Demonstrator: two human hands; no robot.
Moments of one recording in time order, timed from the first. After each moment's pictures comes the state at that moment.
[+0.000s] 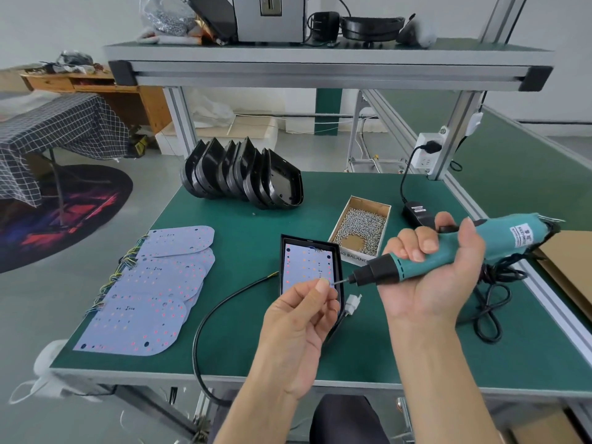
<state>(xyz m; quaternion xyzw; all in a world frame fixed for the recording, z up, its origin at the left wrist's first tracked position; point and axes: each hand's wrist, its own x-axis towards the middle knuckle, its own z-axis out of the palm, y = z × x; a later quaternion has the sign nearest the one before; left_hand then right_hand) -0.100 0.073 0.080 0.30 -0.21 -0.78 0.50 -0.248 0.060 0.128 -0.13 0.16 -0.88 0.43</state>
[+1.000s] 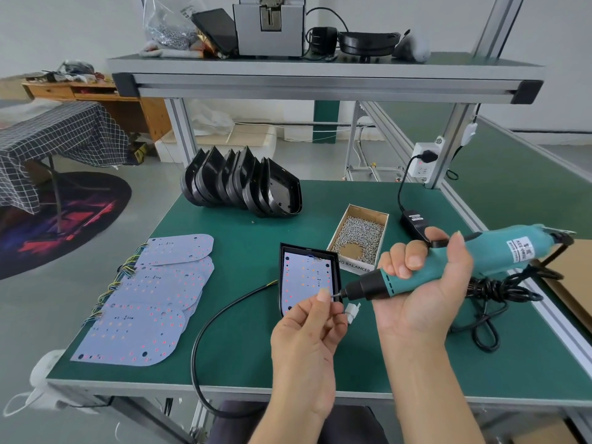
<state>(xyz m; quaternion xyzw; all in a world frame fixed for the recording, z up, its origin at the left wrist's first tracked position) -0.122 0.085 0.075 0.34 -0.18 -0.73 0.57 -0.236 0.065 0.122 -0.17 0.20 -0.88 0.40</state>
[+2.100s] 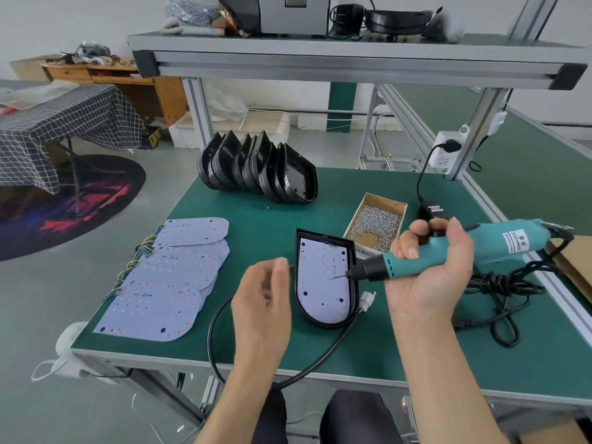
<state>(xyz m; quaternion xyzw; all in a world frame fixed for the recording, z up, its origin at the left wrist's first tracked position) -0.055 0.045 0.049 0.56 -0.53 -0.34 0.54 -0.238 0.044 0.106 -0.18 0.21 -0.87 0.41</state>
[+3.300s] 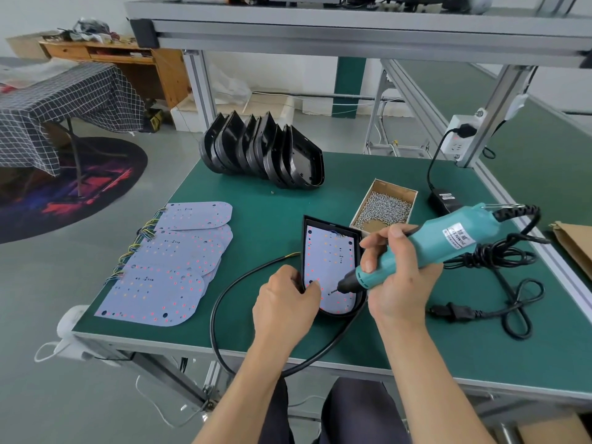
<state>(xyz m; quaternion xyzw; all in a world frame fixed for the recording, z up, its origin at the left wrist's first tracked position) -0.072 0.024 0.016 0.70 -0.58 -0.31 0.28 -0.210 0.036 0.066 -0.32 0.33 -0.83 0.33</state>
